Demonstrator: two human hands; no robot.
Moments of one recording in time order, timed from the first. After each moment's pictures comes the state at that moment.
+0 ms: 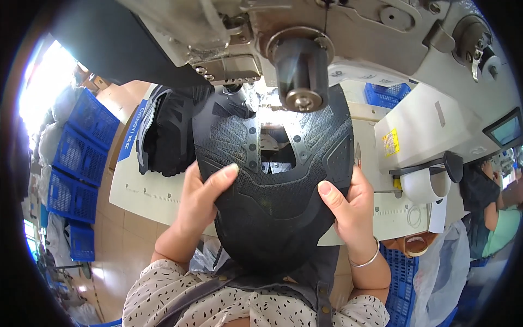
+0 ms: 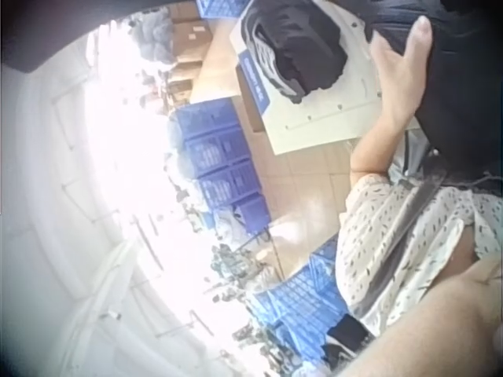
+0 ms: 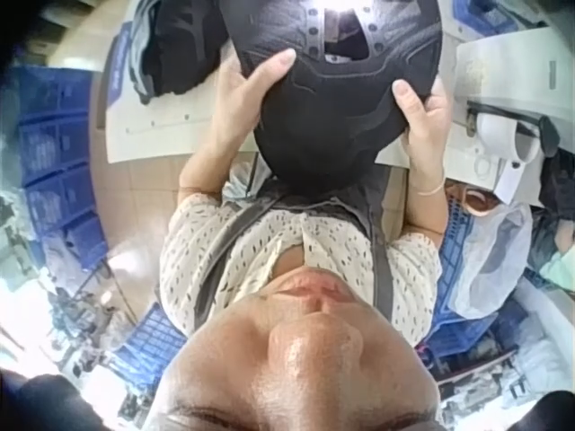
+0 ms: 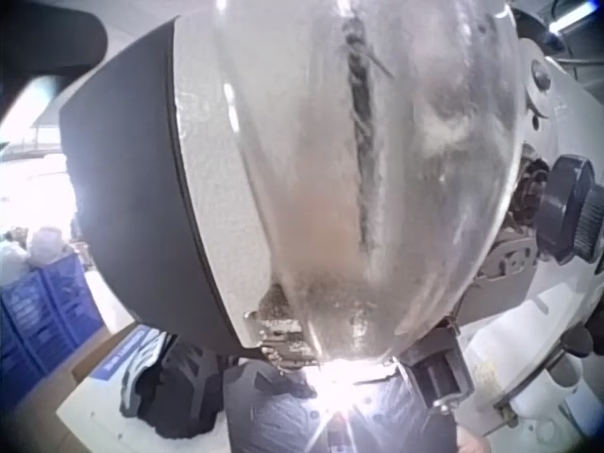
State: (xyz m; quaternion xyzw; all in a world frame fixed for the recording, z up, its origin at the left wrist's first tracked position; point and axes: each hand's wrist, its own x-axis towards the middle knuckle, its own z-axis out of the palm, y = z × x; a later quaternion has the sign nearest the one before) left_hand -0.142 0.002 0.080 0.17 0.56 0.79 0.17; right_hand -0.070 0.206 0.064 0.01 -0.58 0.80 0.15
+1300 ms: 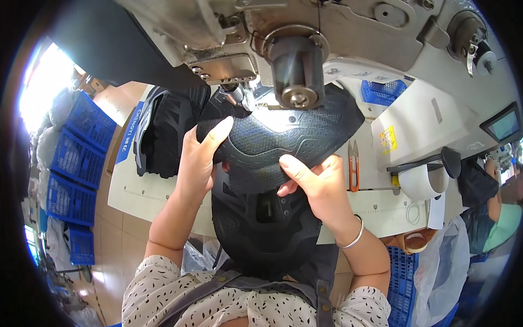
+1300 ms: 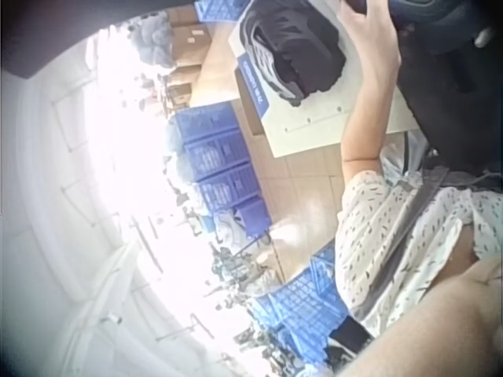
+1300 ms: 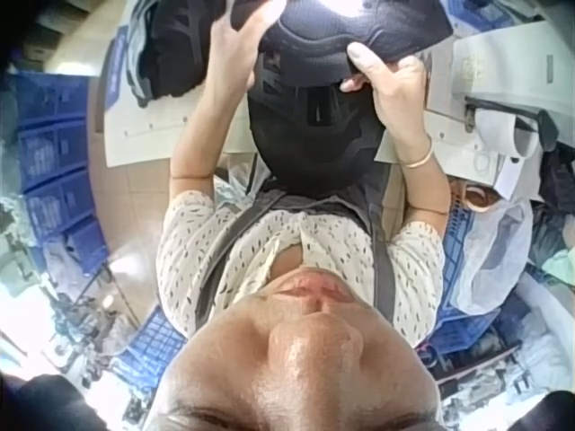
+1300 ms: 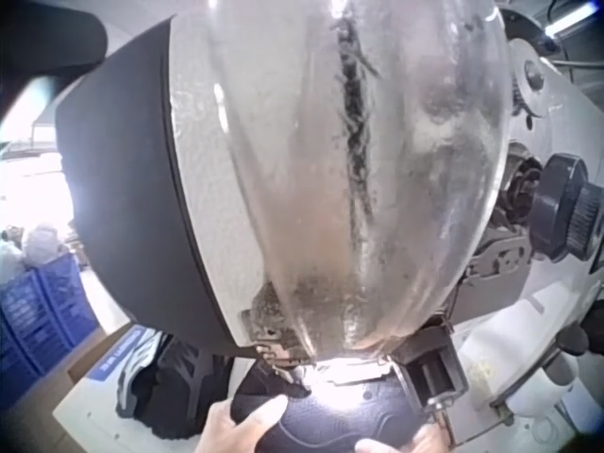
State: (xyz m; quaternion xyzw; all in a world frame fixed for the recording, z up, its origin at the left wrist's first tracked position) left_hand -0.188 0.008 0.087 0.11 0.60 0.78 0.14; right_hand -0.107 0.186 0.069 0.01 -0.57 0.82 0.09
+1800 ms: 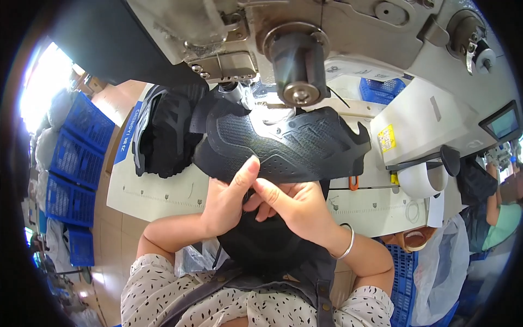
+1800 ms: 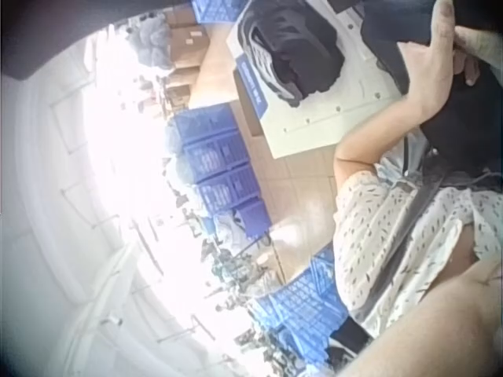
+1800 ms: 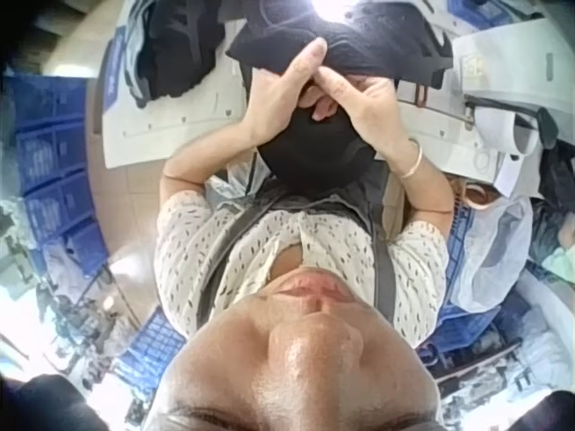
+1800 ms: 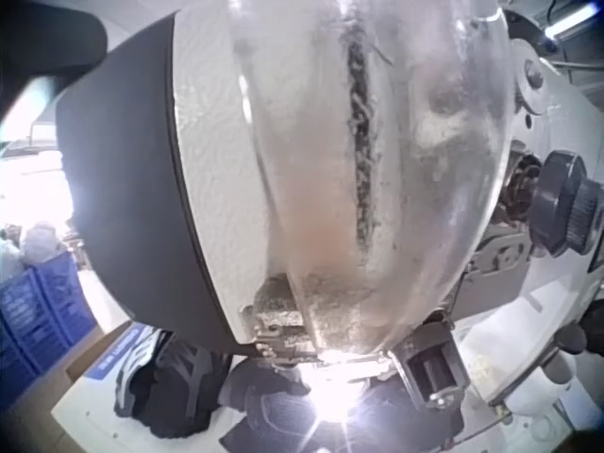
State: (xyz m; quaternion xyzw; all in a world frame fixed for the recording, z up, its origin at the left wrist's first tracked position) left_hand -0.134 0.029 0.073 0.16 0.55 0.80 0.17; right_hand -0.085 0.162 0.074 0.01 -0.58 0.81 -0.04
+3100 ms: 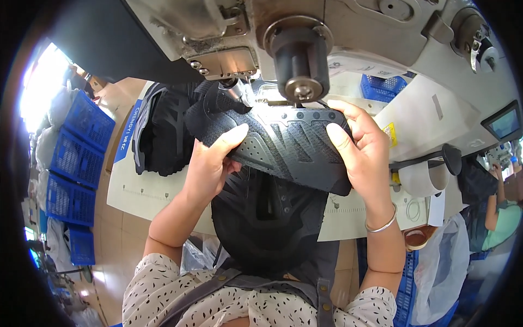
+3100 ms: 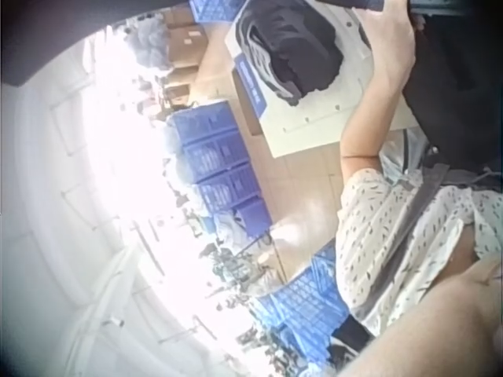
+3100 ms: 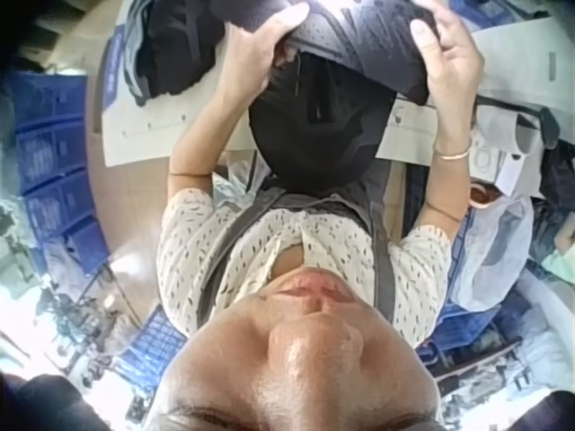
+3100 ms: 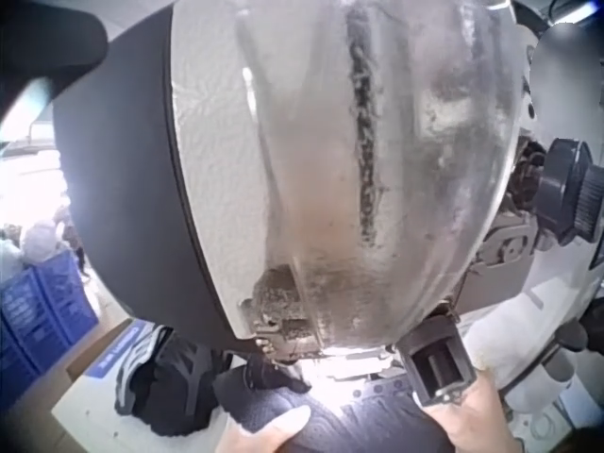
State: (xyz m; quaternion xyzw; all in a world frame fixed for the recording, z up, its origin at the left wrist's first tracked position) left_hand -0.175 0.020 0.089 0.09 0.60 0.78 0.17; right_hand -0.118 0.232 0.087 0.05 -0.73 0.65 0.23
